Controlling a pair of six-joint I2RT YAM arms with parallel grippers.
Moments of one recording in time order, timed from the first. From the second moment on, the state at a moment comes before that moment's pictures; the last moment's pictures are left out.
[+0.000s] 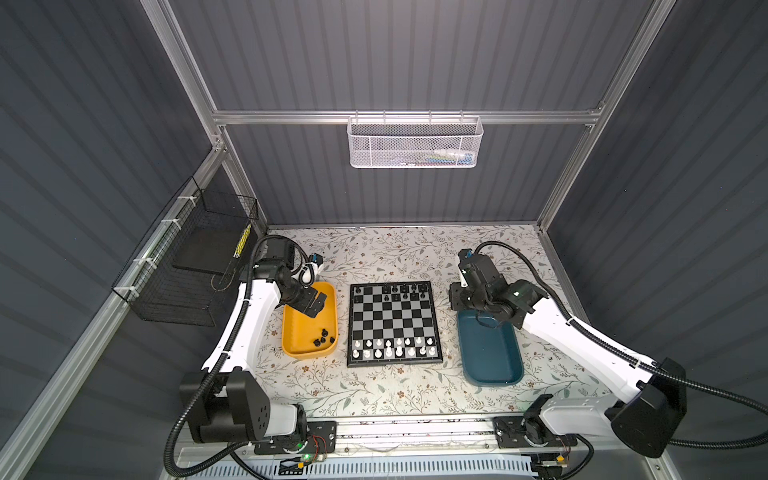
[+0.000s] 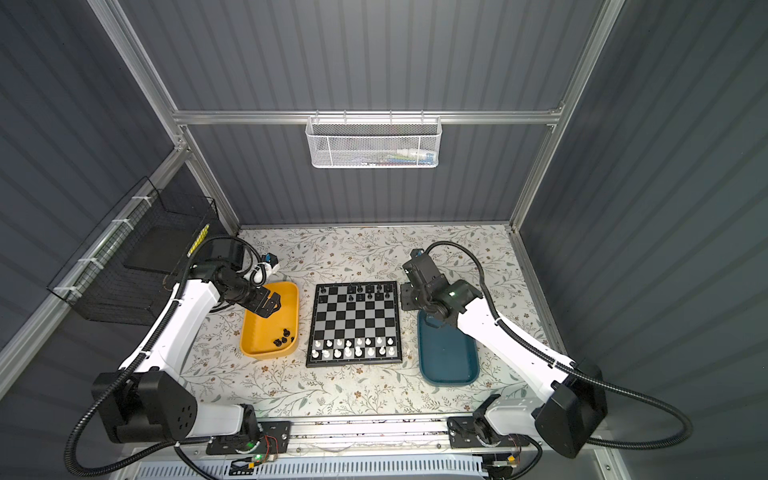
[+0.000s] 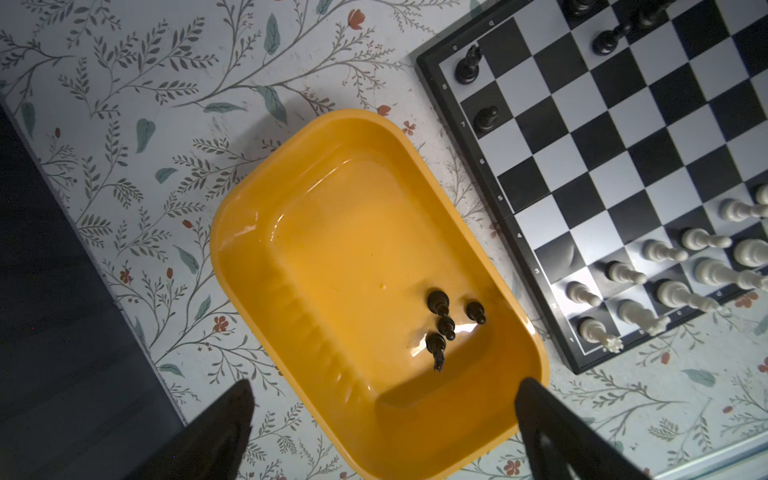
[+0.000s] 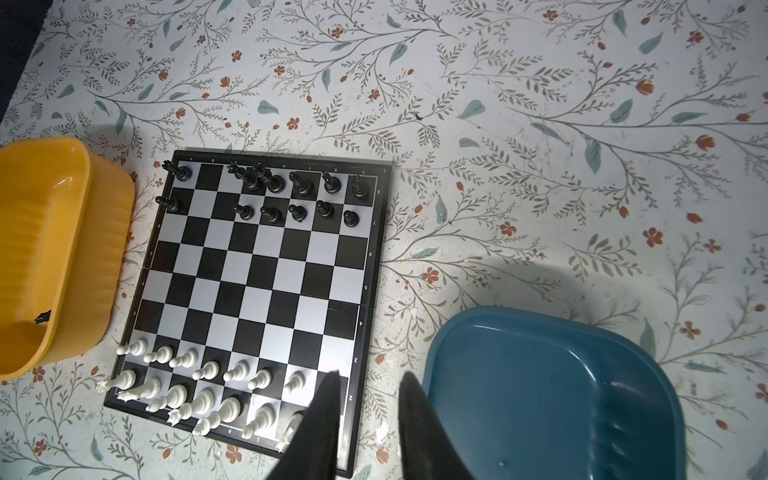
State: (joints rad) left arm -0.02 1.38 1.26 -1.06 0.08 0.50; right arm 0.65 1.30 1.14 -0.70 0.18 0.44
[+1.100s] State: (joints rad) left arm -0.02 1.51 1.06 -0.98 0.15 0.68; right arm 0.62 1.30 1.11 -0.68 0.16 0.47
